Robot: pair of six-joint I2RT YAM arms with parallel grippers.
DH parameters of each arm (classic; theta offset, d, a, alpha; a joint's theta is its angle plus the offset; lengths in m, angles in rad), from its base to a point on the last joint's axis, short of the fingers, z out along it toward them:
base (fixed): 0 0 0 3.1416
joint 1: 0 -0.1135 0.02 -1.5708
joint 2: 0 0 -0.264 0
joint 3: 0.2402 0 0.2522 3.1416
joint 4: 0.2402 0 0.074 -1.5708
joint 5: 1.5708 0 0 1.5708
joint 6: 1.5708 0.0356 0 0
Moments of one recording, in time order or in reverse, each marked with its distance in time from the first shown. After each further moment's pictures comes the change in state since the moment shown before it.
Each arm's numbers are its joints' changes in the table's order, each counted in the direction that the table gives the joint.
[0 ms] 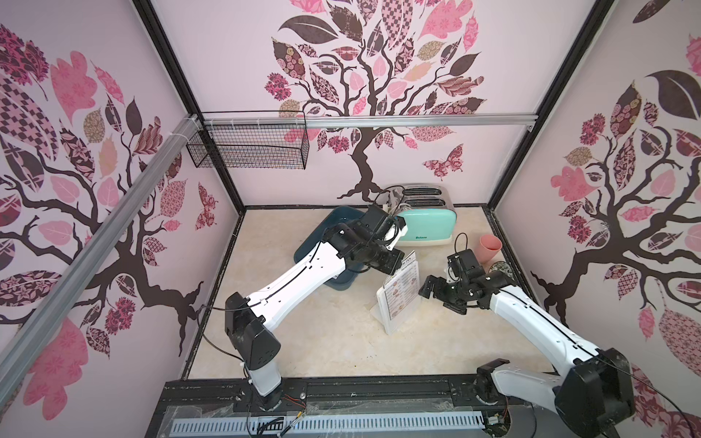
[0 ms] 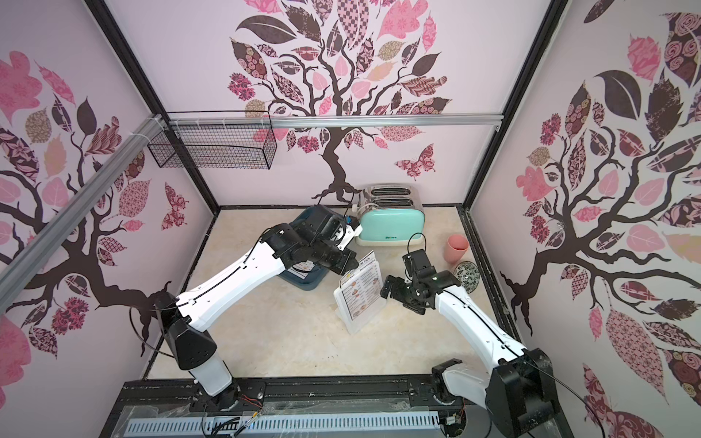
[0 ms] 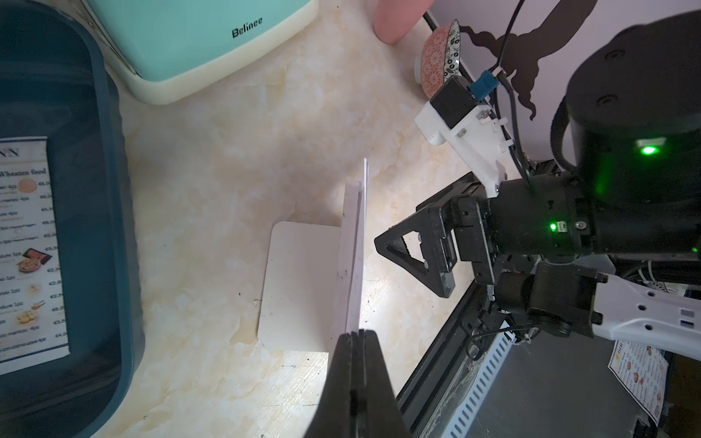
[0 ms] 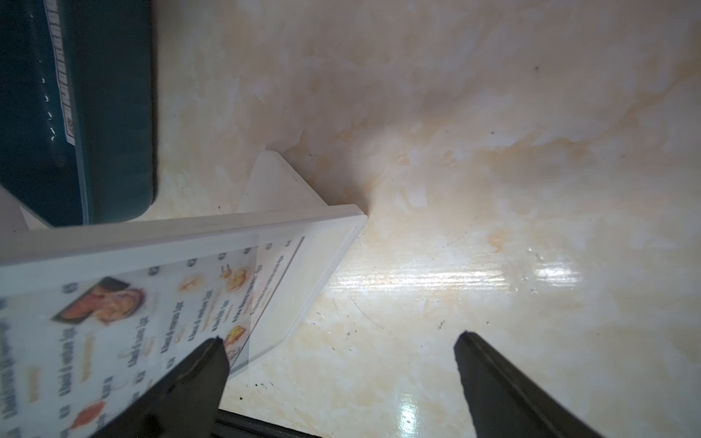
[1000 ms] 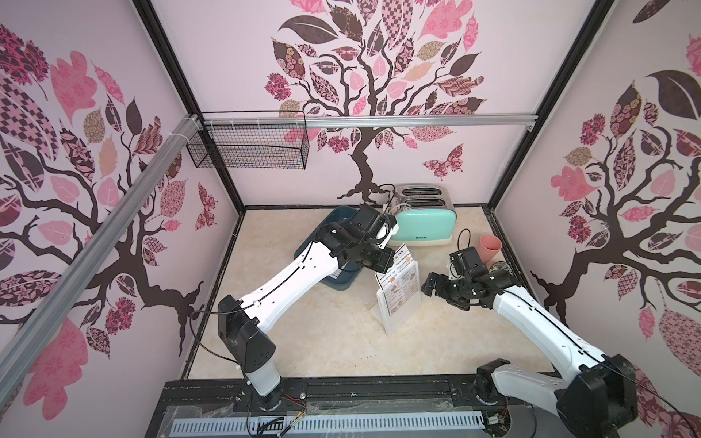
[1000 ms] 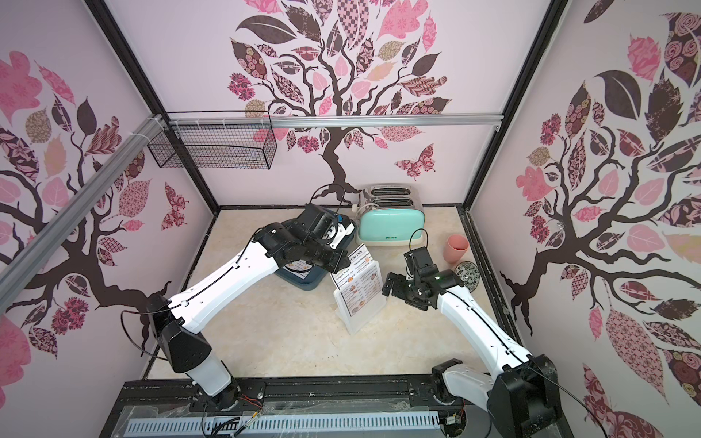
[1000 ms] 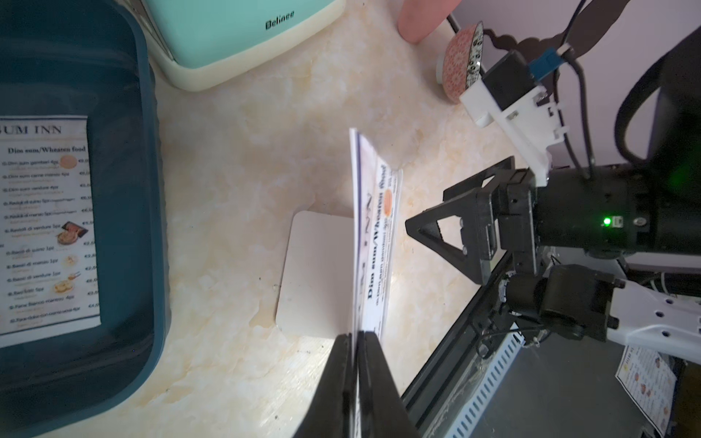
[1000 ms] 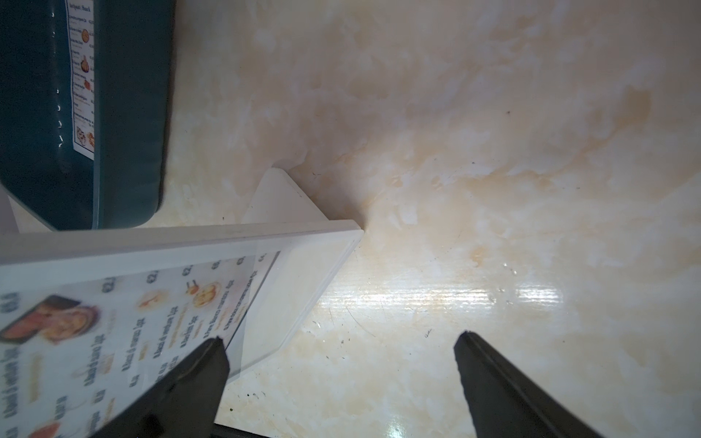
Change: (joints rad) left arm -0.040 0.022 -0.049 0.006 0.005 -0.020; right arm 0.000 0.010 0.029 0.021 0.040 -0.033
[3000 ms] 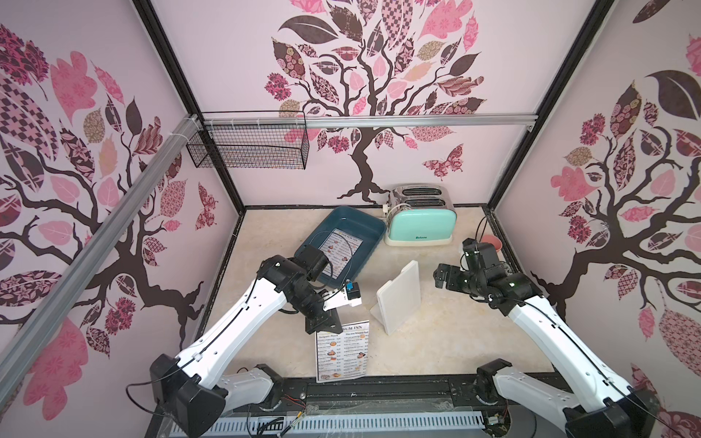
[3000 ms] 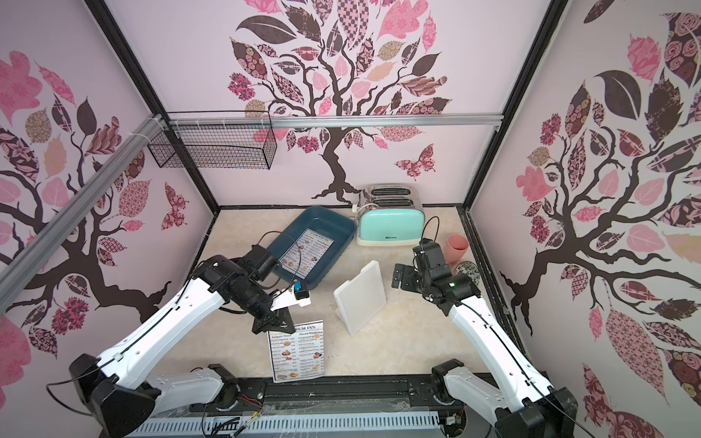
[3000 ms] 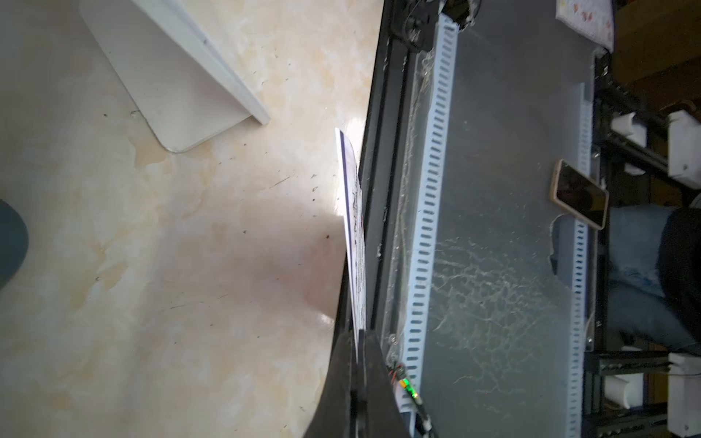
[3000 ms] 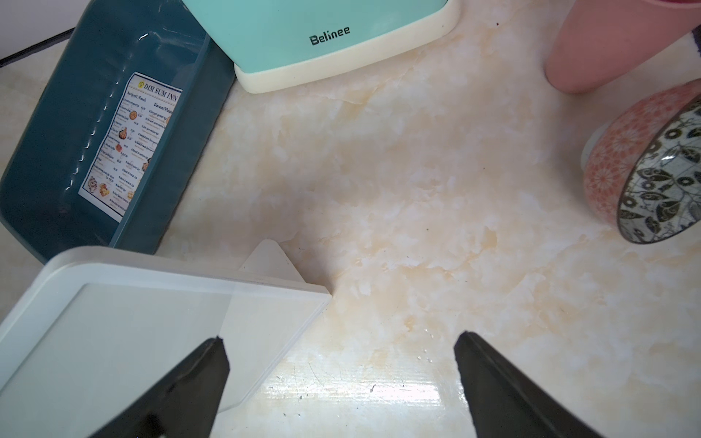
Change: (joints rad) left arm -0.216 0.411 -0.549 0.450 0.325 1.034; right arm 0.000 0.145 0.074 0.006 0.227 -0.176
